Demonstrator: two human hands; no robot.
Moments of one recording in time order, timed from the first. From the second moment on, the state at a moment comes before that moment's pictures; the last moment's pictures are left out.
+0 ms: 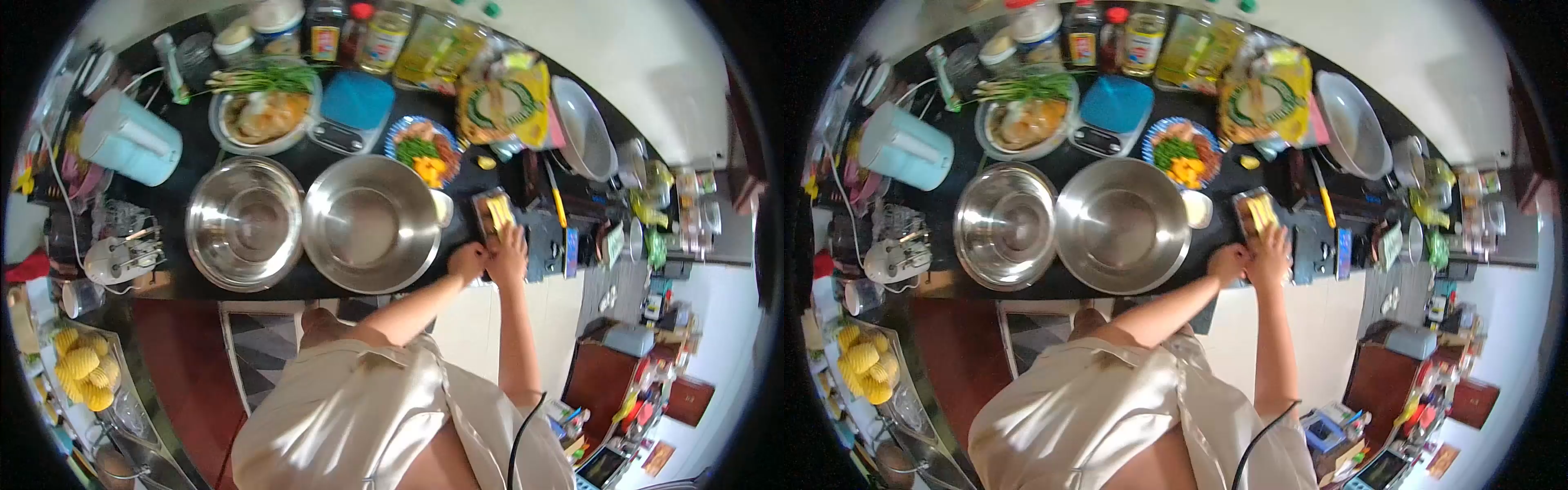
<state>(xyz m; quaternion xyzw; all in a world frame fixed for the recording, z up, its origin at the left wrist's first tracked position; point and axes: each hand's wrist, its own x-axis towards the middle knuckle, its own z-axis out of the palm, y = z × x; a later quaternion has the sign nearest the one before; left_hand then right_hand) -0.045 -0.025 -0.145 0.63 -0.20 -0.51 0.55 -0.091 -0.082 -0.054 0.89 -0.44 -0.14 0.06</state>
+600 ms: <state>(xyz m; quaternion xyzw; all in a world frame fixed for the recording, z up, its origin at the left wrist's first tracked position) -0.042 -0.031 -0.149 0.59 -0.07 -0.48 0.64 -0.092 -0.098 -0.062 0.95 -0.29 -0.10 0.06</state>
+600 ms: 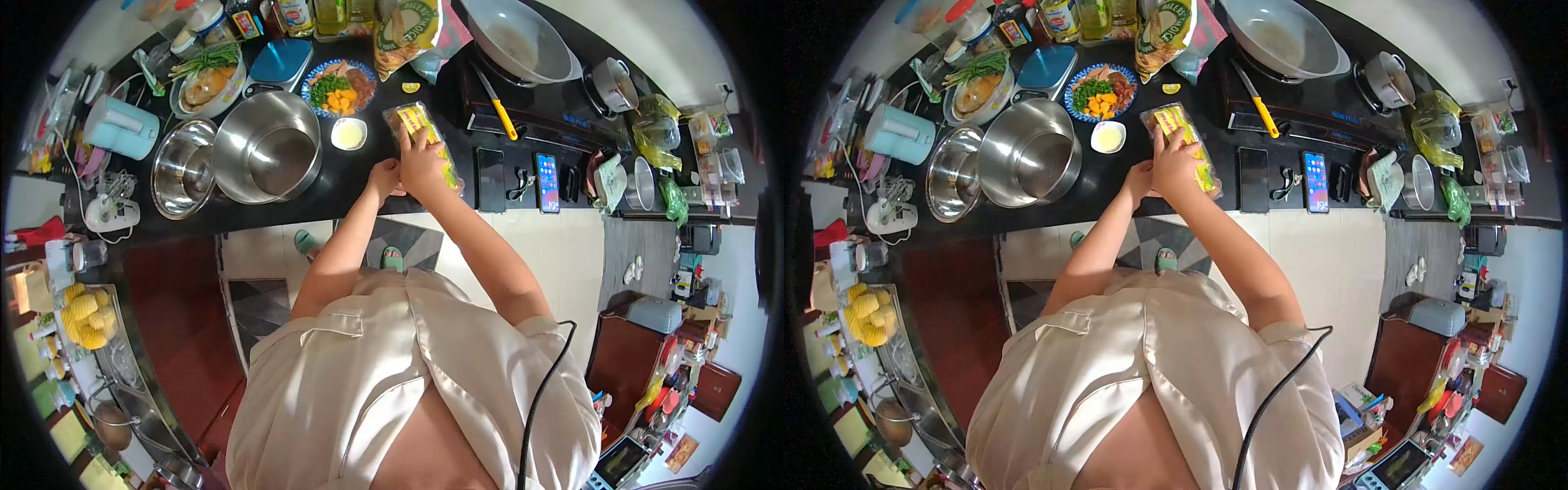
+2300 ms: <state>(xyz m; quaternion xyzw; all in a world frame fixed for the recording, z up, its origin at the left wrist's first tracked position) 0.463 0.165 0.011 0.88 -0.48 0.01 -0.06 -0.145 -0.133 -0.046 0.68 -0.72 0.15 0.02</state>
